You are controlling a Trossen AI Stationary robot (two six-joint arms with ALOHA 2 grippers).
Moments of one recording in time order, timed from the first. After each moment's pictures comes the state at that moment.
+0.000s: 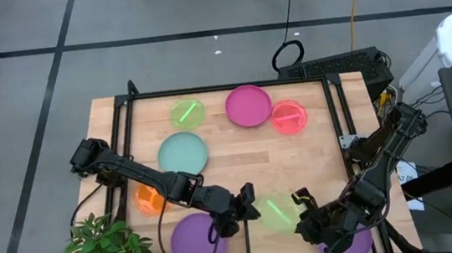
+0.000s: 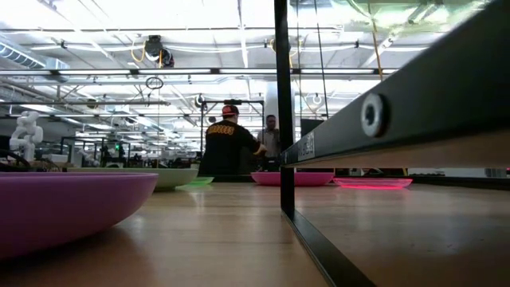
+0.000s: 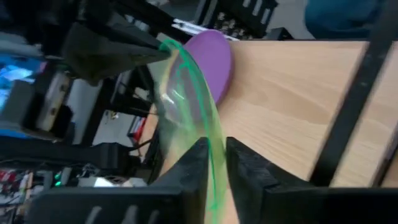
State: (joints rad) left arm -0.40 1.80 1.45 -0.12 -0.05 1.00; right arm 0.81 1.52 1.47 -0.91 0.26 0.34
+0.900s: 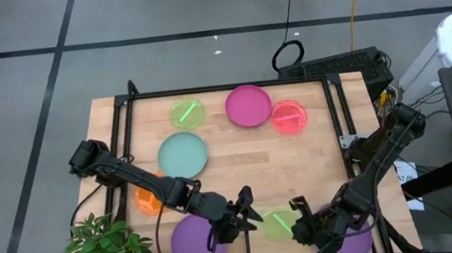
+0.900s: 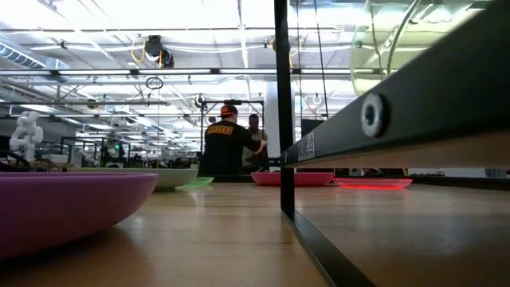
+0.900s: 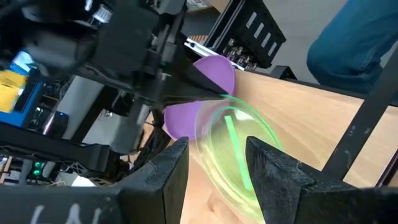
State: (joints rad) left arm -0.45 1.80 1.45 -0.07 -0.06 0.82; right arm 0.81 1.53 1.22 -0.63 0.20 0.48
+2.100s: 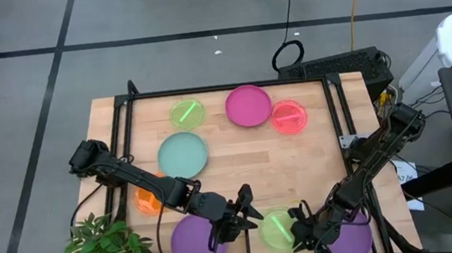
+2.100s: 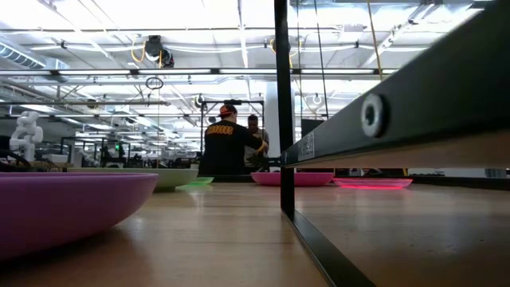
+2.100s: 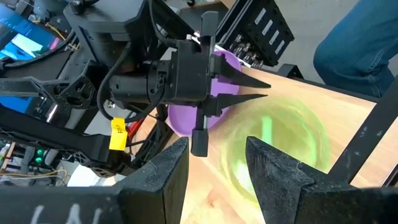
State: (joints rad) left arm -0.45 1.80 1.45 -0.06 -0.09 0.78; right arm 0.81 1.53 0.83 0.02 0.05 0.62
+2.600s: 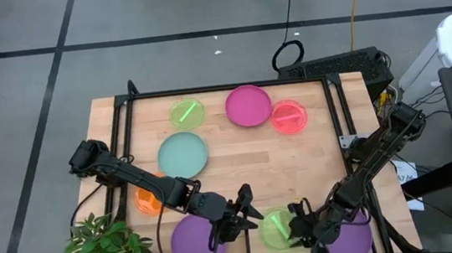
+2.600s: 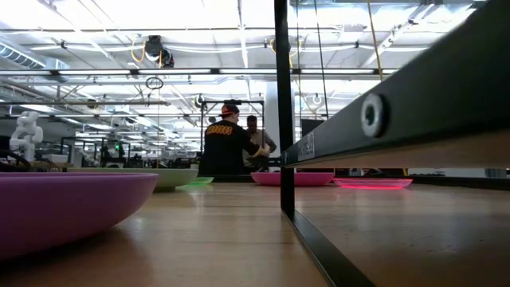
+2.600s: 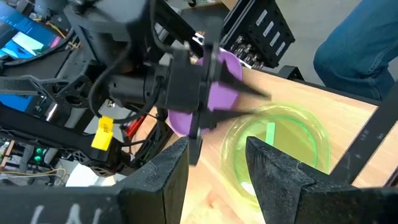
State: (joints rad) left arm -0.45 1.80 1.45 -0.06 -0.09 0.77; right arm 0.81 1.53 0.83 -0.01 0.18 0.65
